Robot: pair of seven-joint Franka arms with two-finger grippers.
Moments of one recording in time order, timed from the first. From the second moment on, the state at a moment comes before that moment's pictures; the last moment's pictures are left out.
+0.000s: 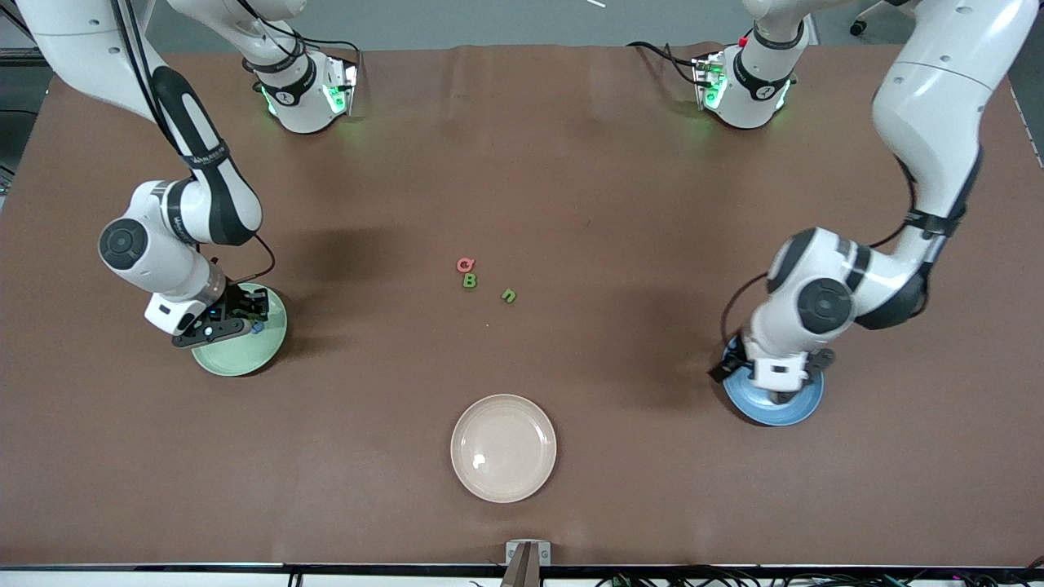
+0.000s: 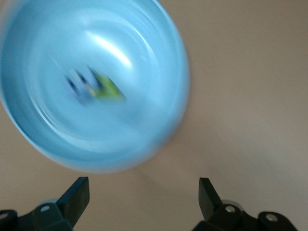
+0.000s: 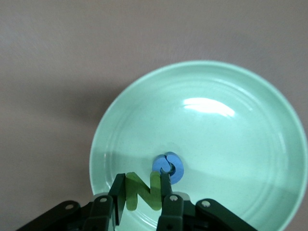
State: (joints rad) left arm 0.23 0.65 -0.61 -1.73 0.46 2.20 -1.25; right arm -0.04 0.36 0.00 -2.23 0.00 2.57 -0.31
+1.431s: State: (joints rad) left arm -0.51 0.95 -0.45 -1.39 0.46 2.29 -1.82; right arm 0.13 0.26 0.03 -2.12 0.00 2.26 0.06
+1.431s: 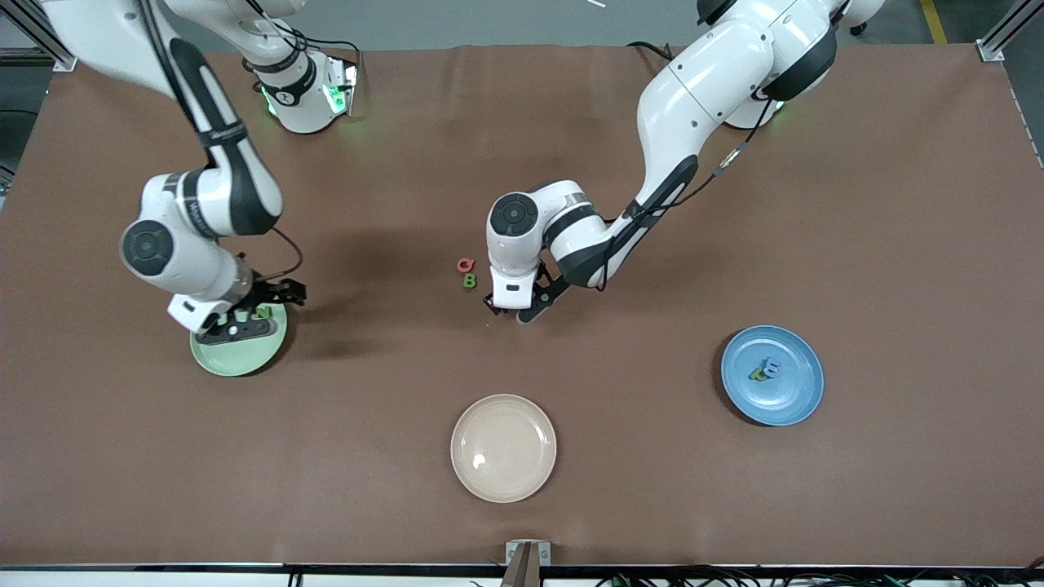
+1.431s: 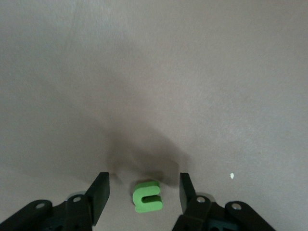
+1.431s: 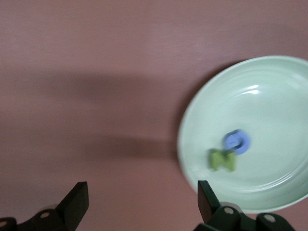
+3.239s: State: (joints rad) left arm 0.16 0.74 -0.44 -1.44 0.42 2.01 -1.01; right arm 0.66 0.54 0.04 -1.99 0.16 2.54 0.62
